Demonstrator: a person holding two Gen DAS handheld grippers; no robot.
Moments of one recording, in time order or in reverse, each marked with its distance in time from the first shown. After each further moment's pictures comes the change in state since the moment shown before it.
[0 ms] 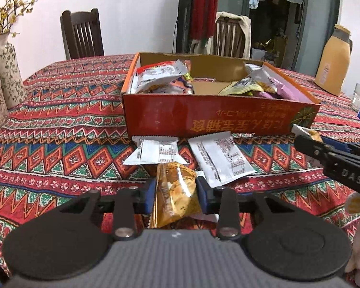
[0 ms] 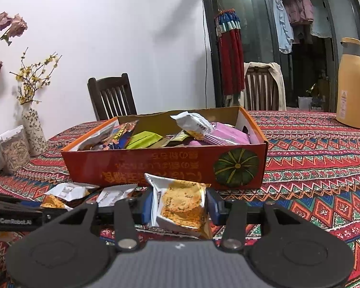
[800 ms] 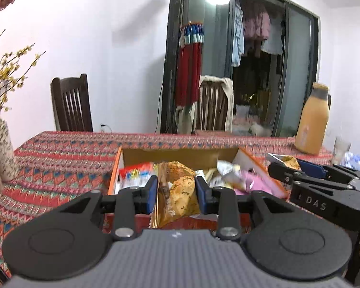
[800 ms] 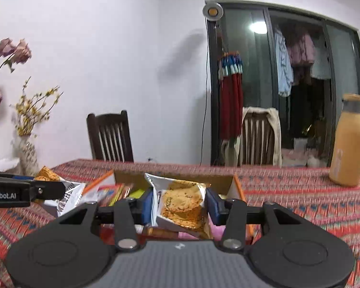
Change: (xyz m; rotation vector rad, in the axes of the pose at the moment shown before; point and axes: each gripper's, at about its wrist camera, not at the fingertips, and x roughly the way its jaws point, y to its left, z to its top) left arm -0.046 -0.027 0.088 0.018 -0.311 -0.064; right arm -0.012 0.003 0.089 -0.085 -0.203 -0.045
